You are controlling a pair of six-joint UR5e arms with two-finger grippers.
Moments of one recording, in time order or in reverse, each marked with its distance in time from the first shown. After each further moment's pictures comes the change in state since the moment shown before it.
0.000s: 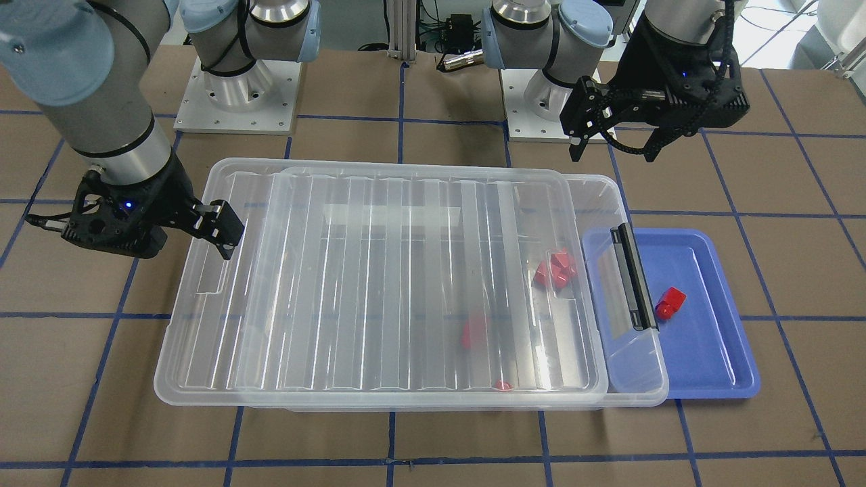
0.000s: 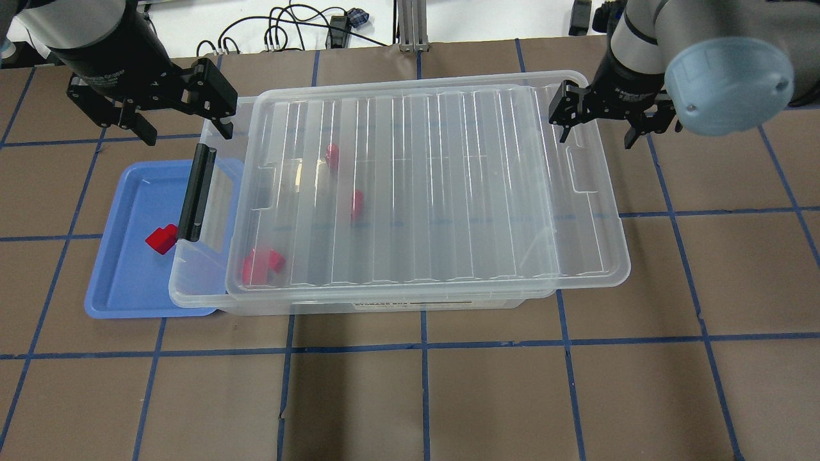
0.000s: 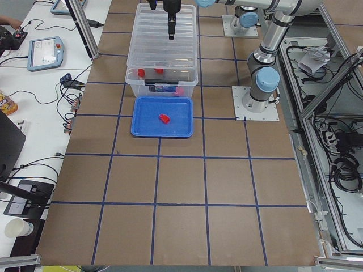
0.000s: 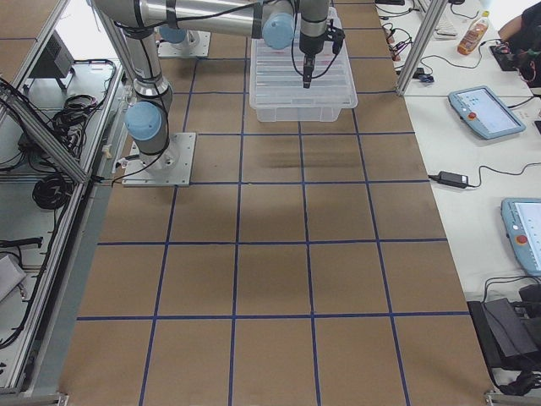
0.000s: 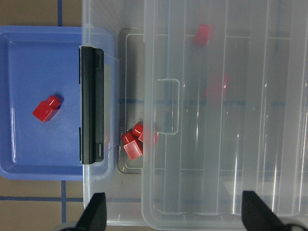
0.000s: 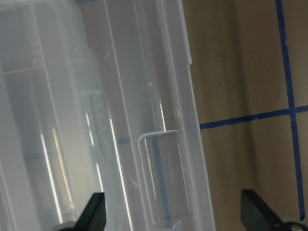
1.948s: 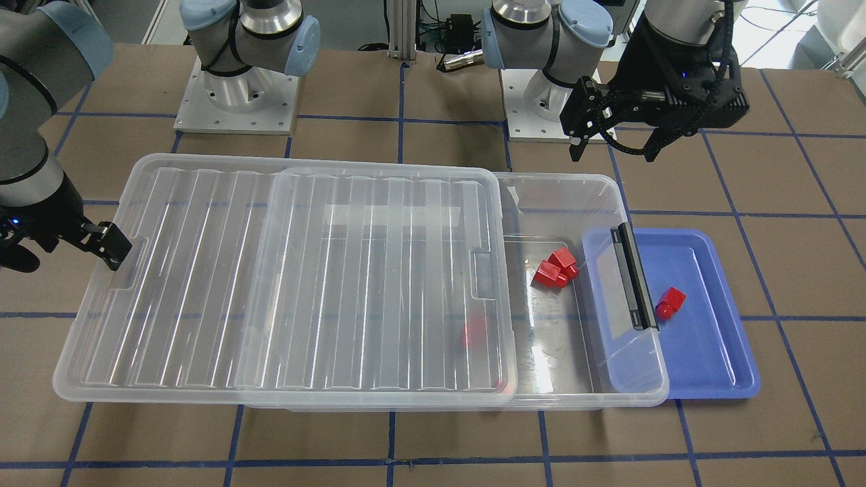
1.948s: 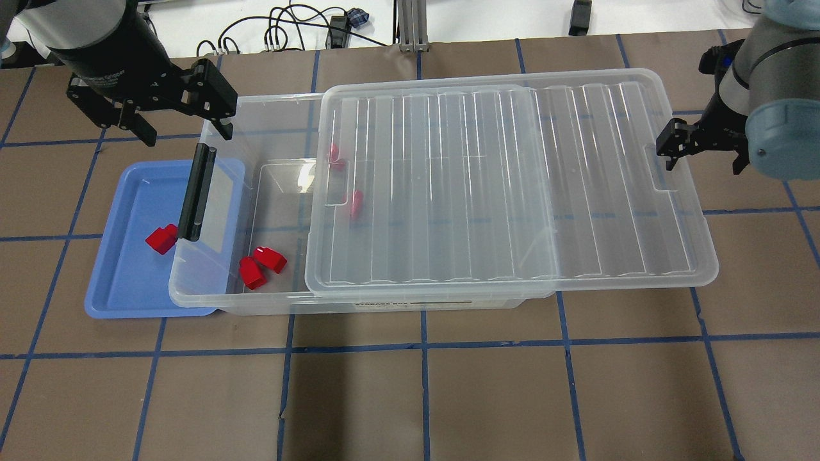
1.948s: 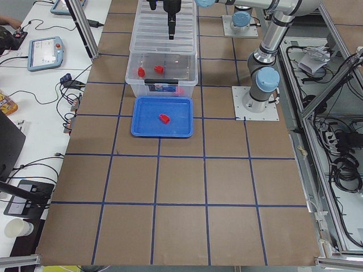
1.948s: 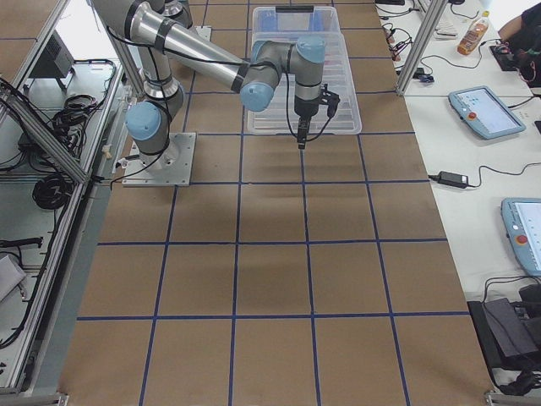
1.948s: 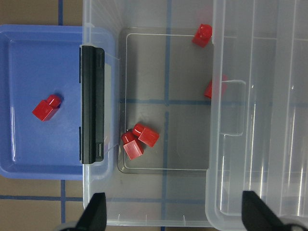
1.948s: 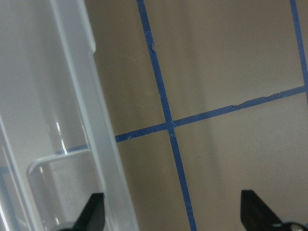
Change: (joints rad) left arm 0.000 -0.005 0.002 -0.007 0.003 0.002; right arm -0.247 -0.010 0.124 -0.139 -0.143 -0.195
